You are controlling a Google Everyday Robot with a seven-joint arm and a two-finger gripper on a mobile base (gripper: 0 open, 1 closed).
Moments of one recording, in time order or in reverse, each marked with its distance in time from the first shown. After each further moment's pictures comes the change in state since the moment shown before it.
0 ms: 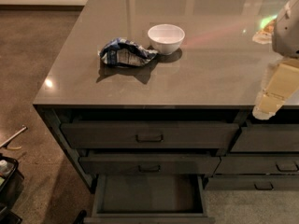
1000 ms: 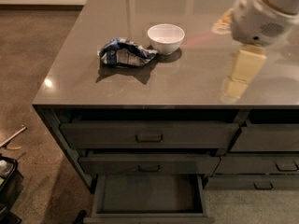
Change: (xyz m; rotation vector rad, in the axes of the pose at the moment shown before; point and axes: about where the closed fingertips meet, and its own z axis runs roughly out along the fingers) arm -0.063 -0.018 0.017 -0.041 -0.084 -0.163
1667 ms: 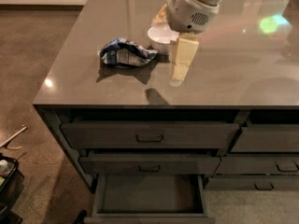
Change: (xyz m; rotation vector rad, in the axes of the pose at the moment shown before) arm -0.108 -0.044 0.055 -0.100 -0.165 -0.248
